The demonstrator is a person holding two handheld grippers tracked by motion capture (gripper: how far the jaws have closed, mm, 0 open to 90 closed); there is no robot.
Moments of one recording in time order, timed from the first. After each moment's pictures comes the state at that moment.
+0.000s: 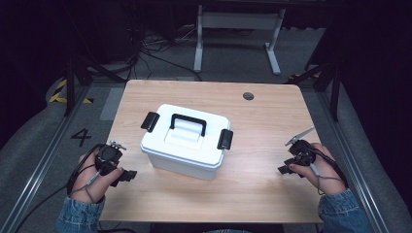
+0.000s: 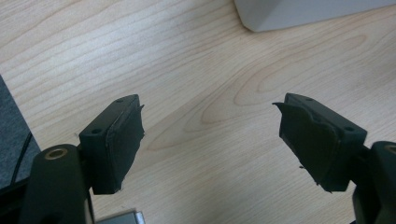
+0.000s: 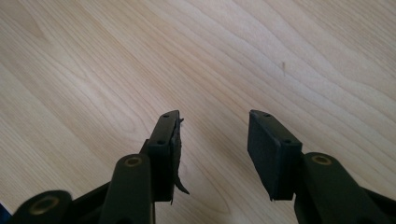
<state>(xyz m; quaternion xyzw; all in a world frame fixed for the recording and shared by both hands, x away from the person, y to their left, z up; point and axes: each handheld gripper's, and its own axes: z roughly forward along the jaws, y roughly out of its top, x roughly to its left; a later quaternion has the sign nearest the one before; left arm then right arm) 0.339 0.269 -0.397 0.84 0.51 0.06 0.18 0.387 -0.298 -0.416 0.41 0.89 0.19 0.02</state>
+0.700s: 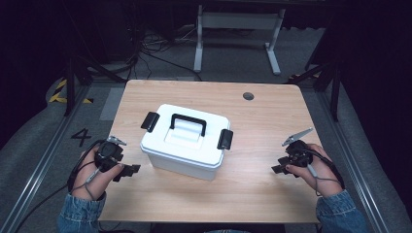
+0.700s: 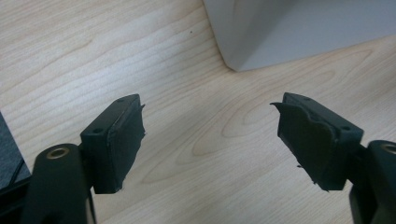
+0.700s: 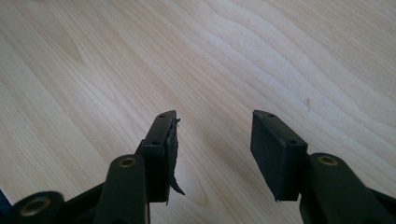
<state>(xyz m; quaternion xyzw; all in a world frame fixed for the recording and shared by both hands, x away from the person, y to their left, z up) 0.343 0.268 -0.390 0.84 0.49 0.08 0.24 0.384 -0.287 -0.413 0.38 0.89 0.23 0.02</state>
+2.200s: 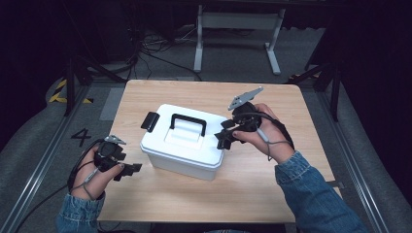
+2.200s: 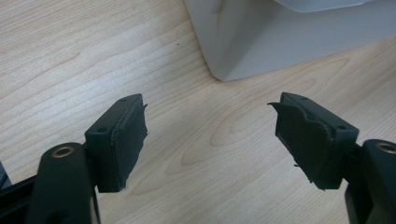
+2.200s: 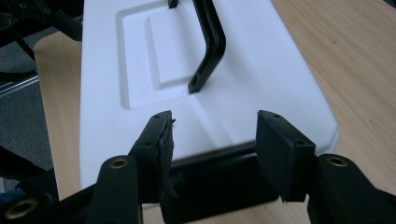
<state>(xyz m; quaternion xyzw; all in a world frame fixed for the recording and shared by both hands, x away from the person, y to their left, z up) 0.344 0.270 -0.388 0.84 0.48 0.06 0.26 0.425 -0.125 -0.309 0.23 0.90 0.37 0.03</state>
